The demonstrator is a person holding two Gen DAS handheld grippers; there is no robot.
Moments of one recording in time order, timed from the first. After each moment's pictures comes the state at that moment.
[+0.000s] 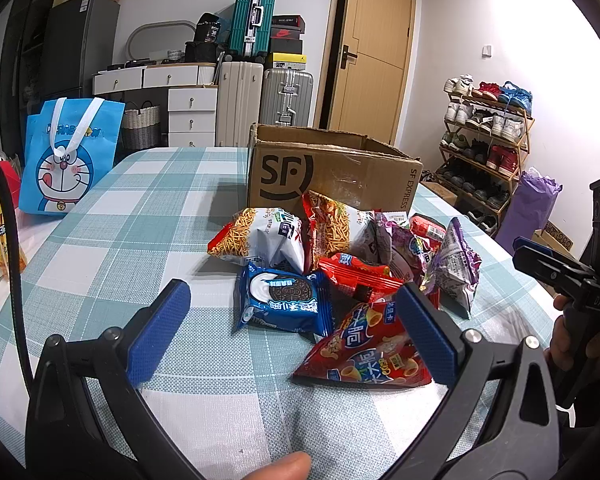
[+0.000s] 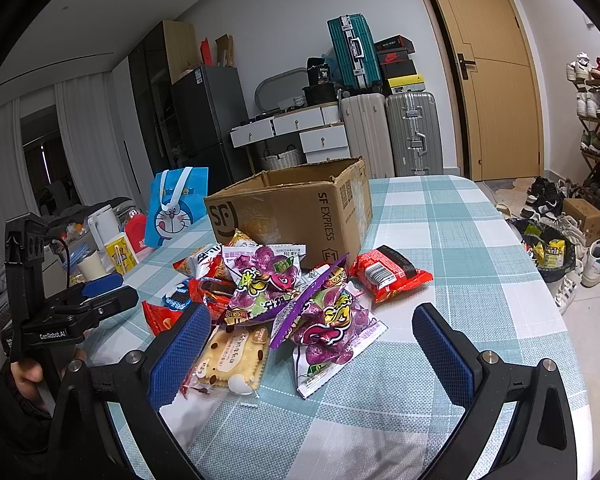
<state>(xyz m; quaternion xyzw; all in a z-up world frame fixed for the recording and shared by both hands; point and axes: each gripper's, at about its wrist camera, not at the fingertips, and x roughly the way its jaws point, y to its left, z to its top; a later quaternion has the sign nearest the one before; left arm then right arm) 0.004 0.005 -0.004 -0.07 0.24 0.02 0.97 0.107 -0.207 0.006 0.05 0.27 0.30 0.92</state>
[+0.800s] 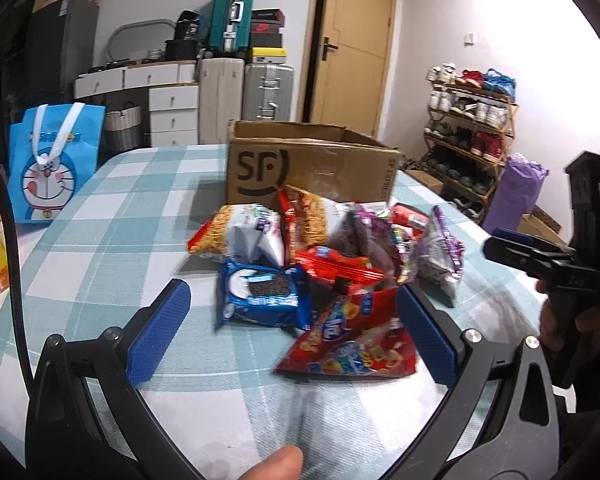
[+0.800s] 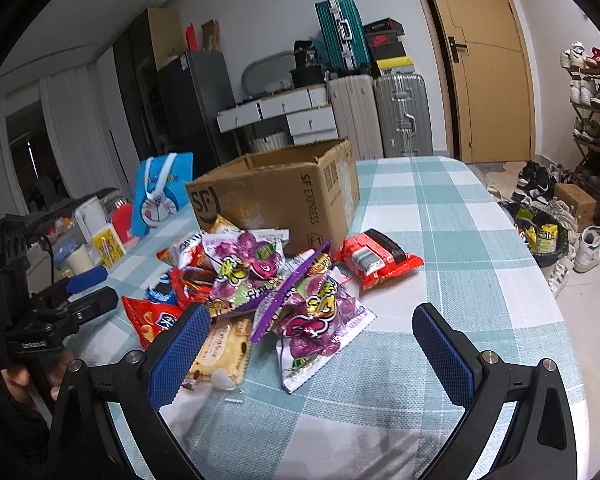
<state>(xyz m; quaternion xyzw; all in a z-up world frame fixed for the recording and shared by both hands) 0.003 -0.007 0.000 -0.06 0.25 -0.02 0.97 0.124 -0.206 0.001 0.04 0.31 0.27 0.91</state>
